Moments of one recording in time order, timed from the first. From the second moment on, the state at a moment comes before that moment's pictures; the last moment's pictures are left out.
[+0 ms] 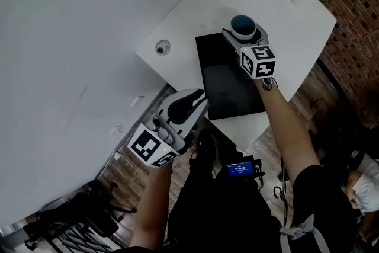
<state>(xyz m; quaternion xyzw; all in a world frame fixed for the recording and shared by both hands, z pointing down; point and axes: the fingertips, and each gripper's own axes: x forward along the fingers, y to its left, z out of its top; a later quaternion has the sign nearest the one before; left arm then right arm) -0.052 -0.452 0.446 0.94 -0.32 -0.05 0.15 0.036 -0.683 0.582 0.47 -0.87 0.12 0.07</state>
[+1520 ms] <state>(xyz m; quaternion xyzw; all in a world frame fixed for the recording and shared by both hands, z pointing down) -0.075 -0.380 0.432 0.95 -0.27 -0.06 0.14 0.101 -0.478 0.521 0.46 -0.86 0.20 0.06</state>
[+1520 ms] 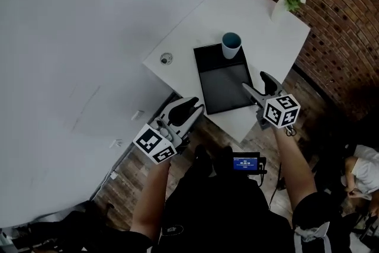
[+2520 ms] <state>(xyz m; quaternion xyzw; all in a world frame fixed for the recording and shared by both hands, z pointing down) -0.012 -0.353 0.415 0.98 -0.16 -0.03 0.14 0.103 -0.355 0.410 0.42 -0.88 0.22 -0.06</state>
